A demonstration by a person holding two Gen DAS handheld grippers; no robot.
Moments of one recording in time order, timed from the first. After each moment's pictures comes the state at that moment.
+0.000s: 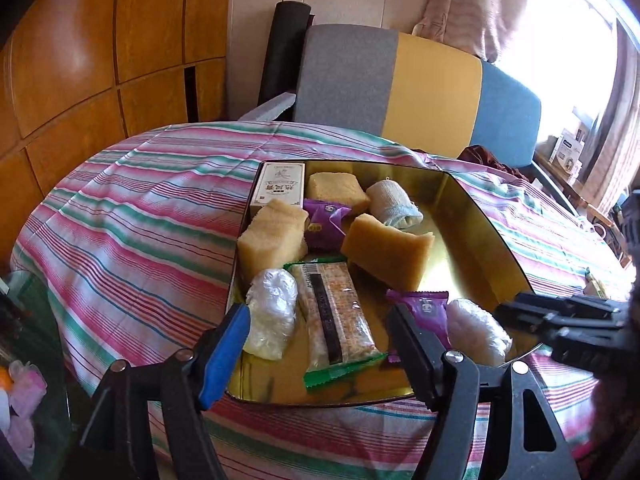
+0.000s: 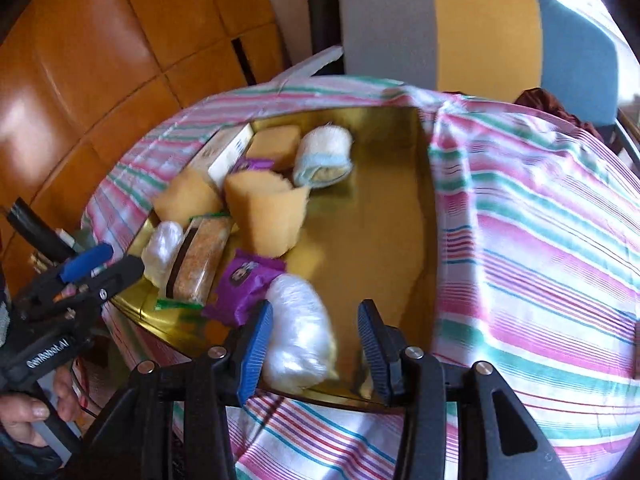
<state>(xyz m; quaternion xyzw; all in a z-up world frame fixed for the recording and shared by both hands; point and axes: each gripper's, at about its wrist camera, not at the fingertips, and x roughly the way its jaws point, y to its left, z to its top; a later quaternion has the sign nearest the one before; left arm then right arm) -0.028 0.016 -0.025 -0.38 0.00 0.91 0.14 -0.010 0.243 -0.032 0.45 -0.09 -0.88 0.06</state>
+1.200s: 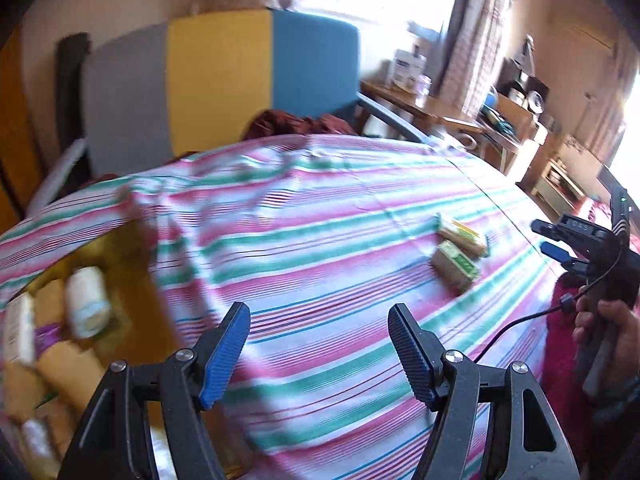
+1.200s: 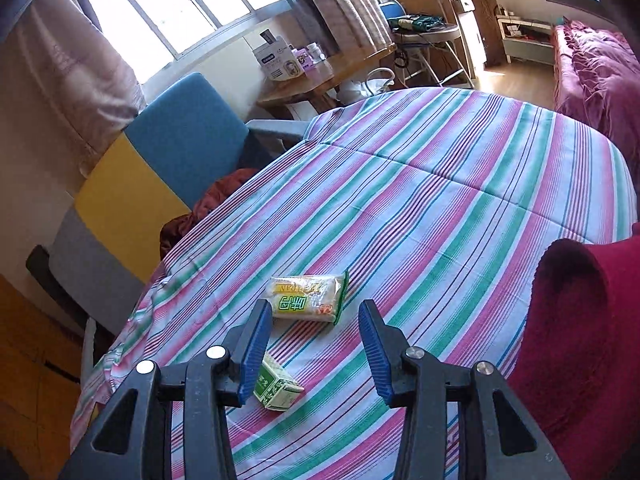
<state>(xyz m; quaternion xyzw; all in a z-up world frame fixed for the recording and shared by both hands) -0.011 0.306 0.017 -0.40 0.12 0.81 0.42 0.200 0.592 -0.007 0.23 -0.40 -0.80 -0.38</state>
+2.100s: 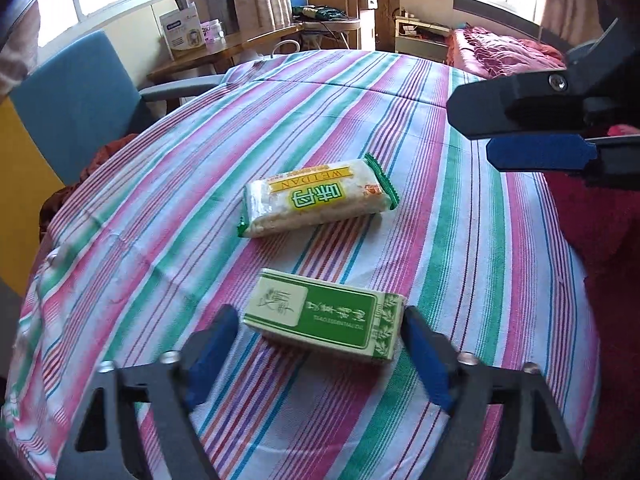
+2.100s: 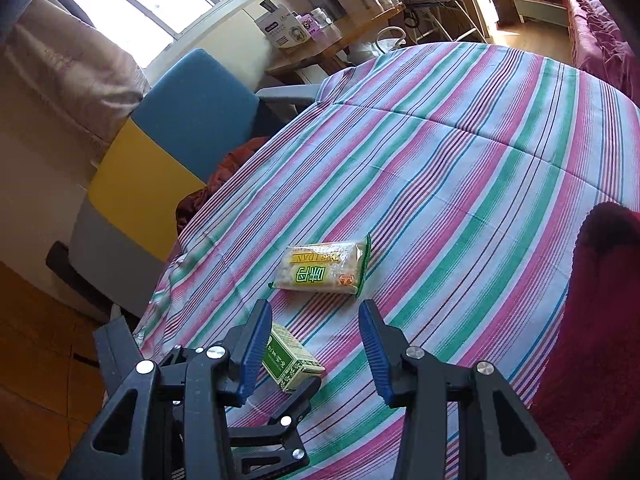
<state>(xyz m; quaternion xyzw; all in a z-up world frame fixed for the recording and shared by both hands) 0.049 0.535 -0.074 -0.31 0.36 0.64 0.61 0.193 0.602 -0.030 0.25 -0.46 -0.79 -0.33</state>
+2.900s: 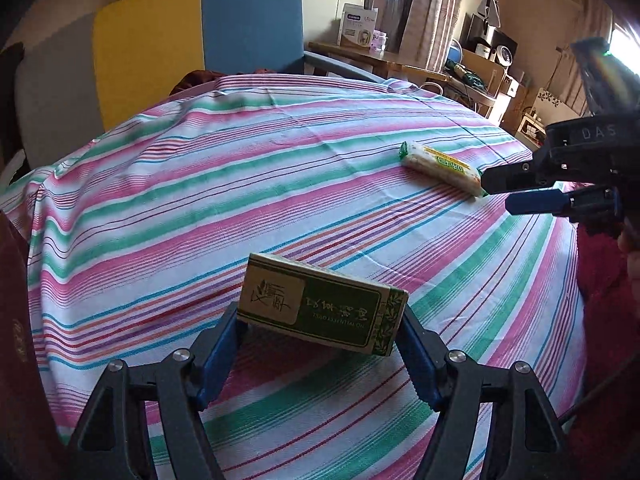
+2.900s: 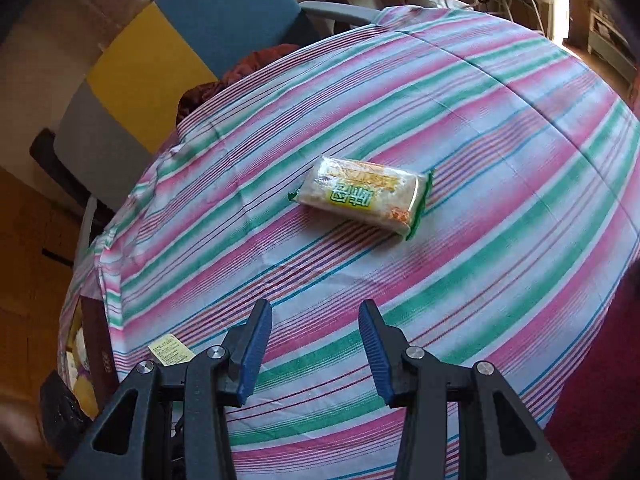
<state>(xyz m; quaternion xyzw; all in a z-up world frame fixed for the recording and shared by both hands) 0.015 0.392 -0.085 -0.40 0.16 0.78 0.46 0.115 0.588 -0.049 0.45 -0.35 -0.79 -0.24</state>
